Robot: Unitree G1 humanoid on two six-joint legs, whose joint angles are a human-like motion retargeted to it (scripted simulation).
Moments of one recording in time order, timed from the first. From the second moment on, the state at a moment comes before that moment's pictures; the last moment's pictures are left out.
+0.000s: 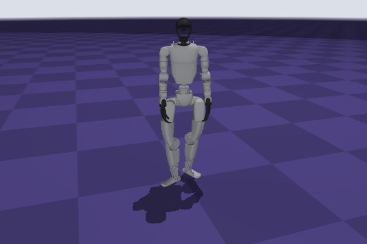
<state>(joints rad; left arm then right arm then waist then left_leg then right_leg) -0.12 0.09 0.20 1.54 0.21 0.03 -0.11 -0.18 -0.04 -0.14 1.54 -0.40 -0.02 0.07 -0.09 0.01 -0.05 -0.01 -0.03 0.62 -0.01 -0.36 0.25 -0.17 -0.15 -0.94 0.10 -0.27 -0.20</state>
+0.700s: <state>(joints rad) 0.00 0.11 0.33 1.57 0.27 0.04 -0.07 -0.10 -0.11 -0.16 1.64 -0.44 0.01 0.03 0.09 -0.09 0.01 -0.23 0.09 0.26 0.59 0.07 0.26 -0.09 -0.03 -0.43 0.02 -0.14 -0.18</state>
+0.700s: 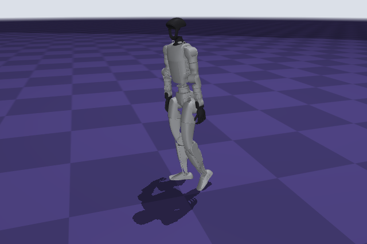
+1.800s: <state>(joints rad) 0.04 0.10 0.19 1.70 0.36 0.09 -0.05 -0.02 -0.09 -0.12 1.59 -0.59 0.02 -0.01 -0.04 0.00 0.02 -0.02 -0.12 0.26 -0.07 0.23 0.18 -0.18 0.03 -0.02 0.20 -0.11 -0.14</state>
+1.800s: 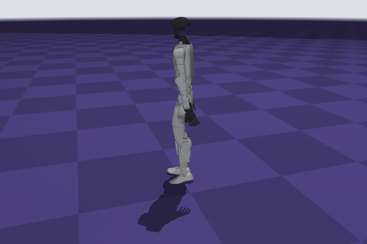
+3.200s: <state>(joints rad) 0.01 0.03 0.28 1.59 0.33 0.03 -0.09 0.02 -0.19 -0.18 1.70 -0.54 0.07 0.00 0.03 0.07 -0.14 -0.12 -0.10 0.01 0.04 0.09 -0.07 -0.03 0.03 -0.26 -0.01 0.02 -0.12</state>
